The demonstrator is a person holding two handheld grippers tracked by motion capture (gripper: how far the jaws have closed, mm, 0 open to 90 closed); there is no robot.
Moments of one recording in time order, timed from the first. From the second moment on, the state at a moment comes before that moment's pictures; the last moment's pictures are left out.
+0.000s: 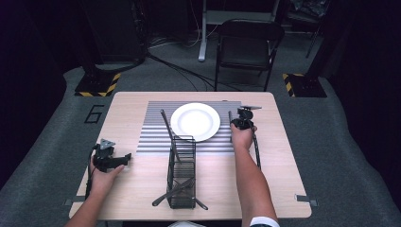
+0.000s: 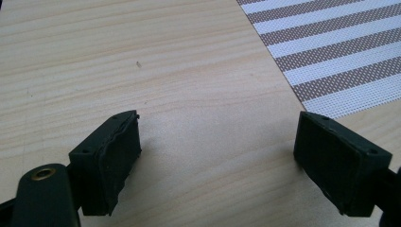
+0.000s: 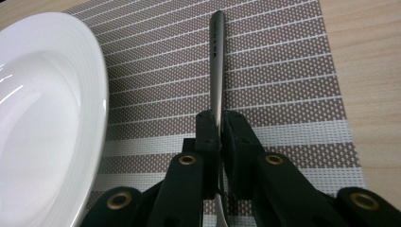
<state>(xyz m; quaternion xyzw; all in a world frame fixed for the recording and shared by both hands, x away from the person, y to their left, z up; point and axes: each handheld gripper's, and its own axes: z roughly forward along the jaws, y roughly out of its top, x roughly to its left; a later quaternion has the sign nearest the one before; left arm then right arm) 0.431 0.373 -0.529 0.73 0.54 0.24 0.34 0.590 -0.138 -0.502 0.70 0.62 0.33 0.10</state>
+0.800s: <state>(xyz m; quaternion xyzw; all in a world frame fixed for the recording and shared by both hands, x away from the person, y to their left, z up) 0.431 0.372 -0.529 0.73 0.55 0.24 0.33 0.539 -0.142 -0.460 0.60 0.71 0.33 0.16</state>
